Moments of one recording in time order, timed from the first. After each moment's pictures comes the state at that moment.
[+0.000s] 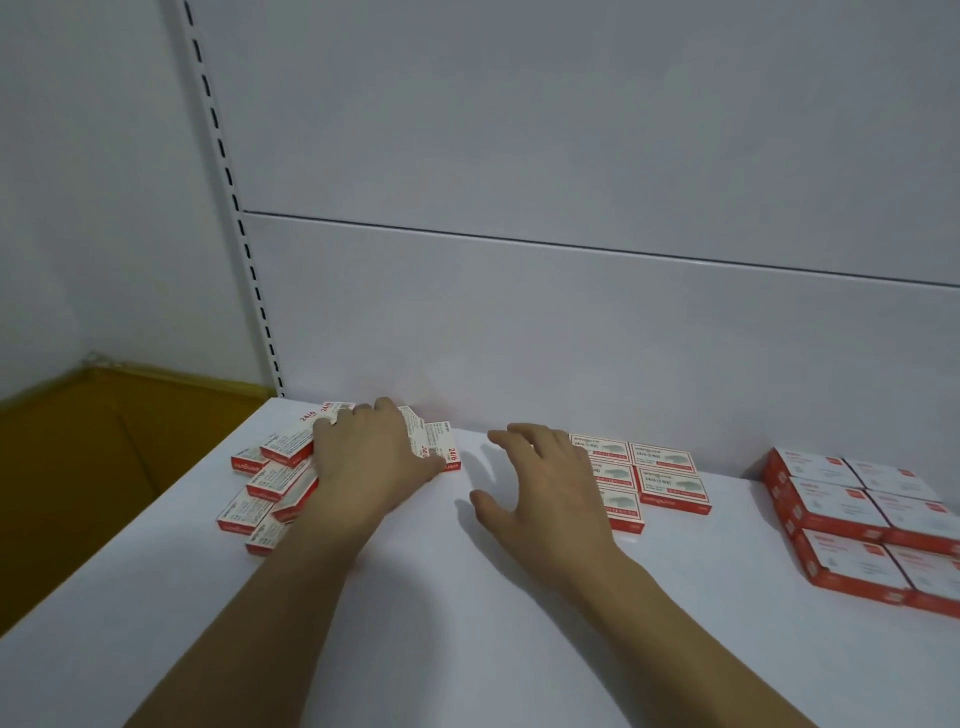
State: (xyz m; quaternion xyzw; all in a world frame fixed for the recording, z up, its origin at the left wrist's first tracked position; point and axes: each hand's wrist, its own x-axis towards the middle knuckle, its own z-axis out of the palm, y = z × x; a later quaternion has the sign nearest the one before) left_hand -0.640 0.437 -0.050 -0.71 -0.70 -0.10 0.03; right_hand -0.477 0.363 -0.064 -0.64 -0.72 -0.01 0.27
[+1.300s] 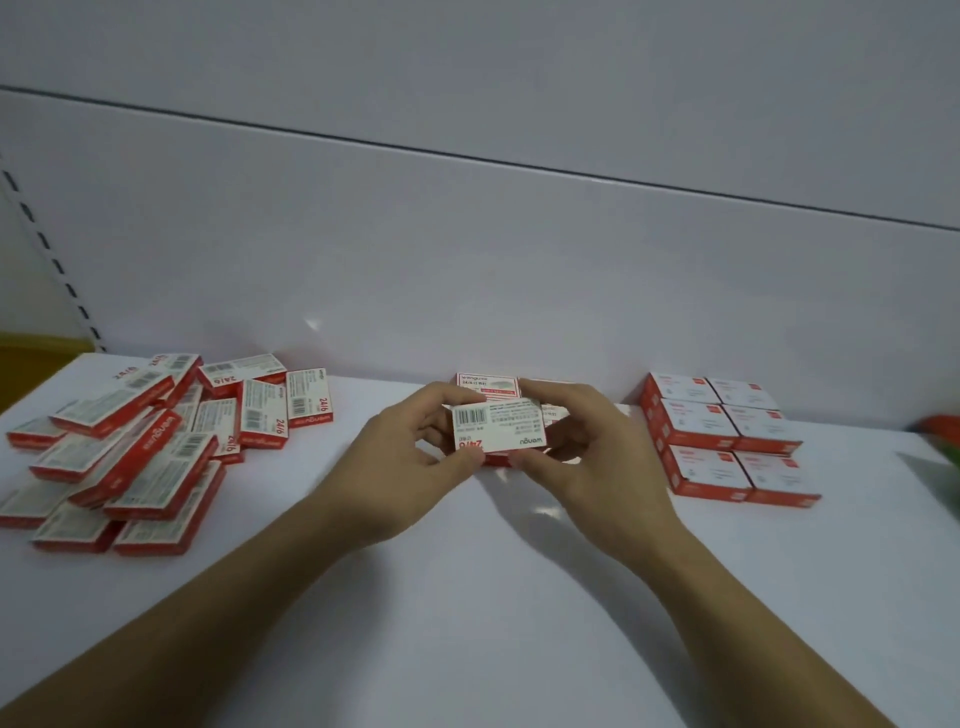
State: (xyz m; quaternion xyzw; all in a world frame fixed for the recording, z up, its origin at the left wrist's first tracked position) left_hand -0.551 0.371 -0.061 -0.74 -0.34 -0.35 -0.46; right_hand -0.375 0.302 -0.049 -0.62 -0.60 0.18 0.46
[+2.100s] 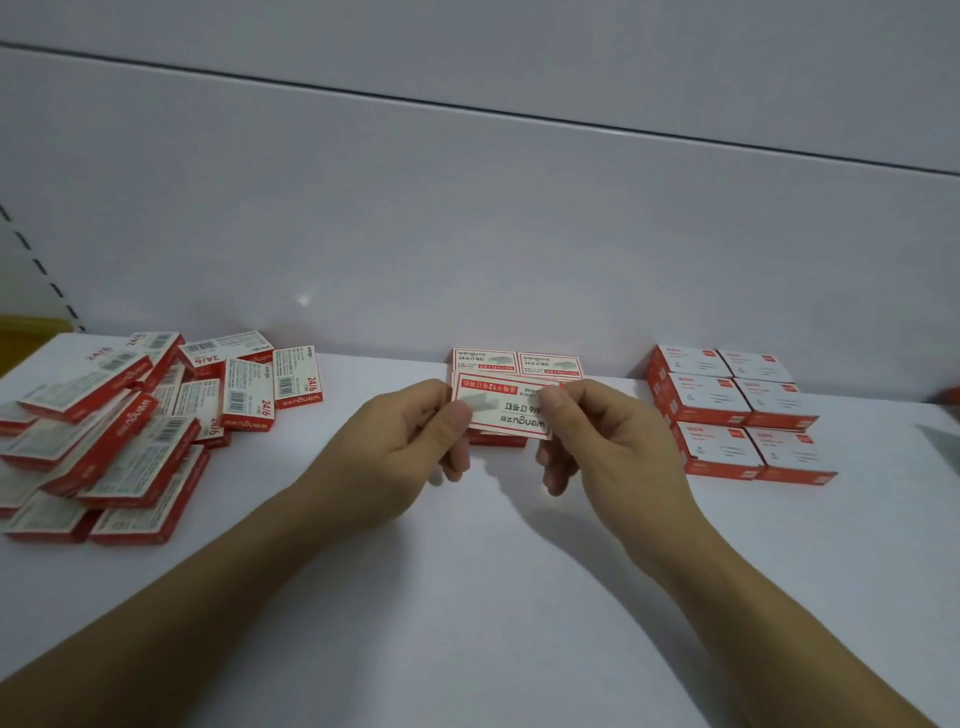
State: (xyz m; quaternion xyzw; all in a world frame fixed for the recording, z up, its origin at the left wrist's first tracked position) left_hand -0.553 0.371 -0.063 -0.76 -0.31 -0.32 -0.47; right_hand -0.375 0.291 -0.047 -0.58 -0.48 0.35 0.56
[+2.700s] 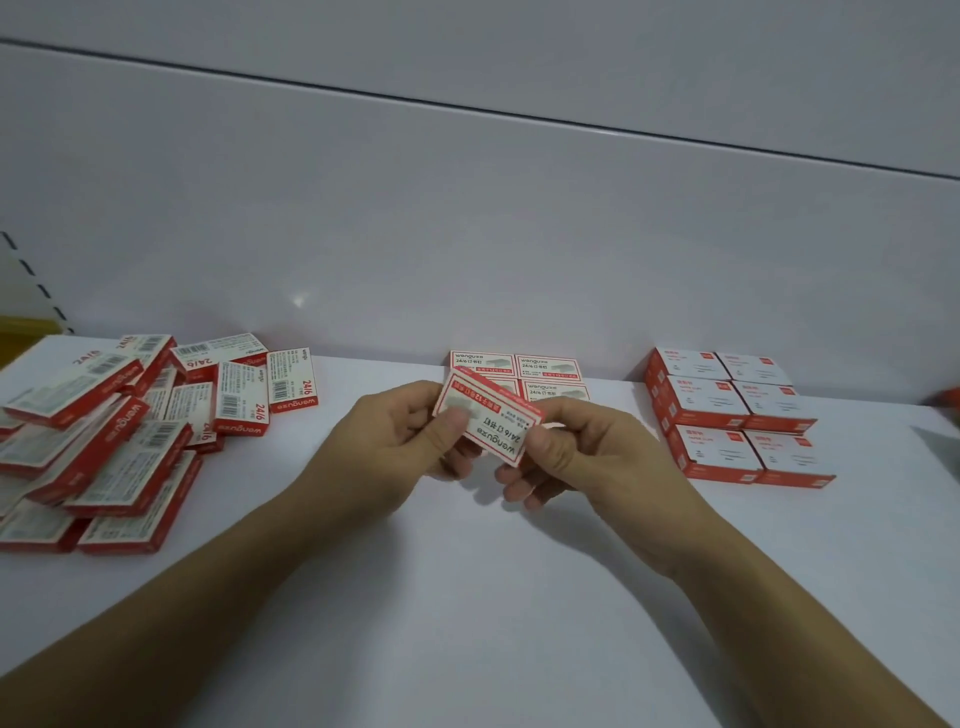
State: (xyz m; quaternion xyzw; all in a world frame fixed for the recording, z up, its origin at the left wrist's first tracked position) left_hand -0.550 0.371 -0.062 -0.69 -0.32 -0.34 -0.55; right_hand -0.366 0.293 -0.046 -0.53 -0.51 0.48 0.47
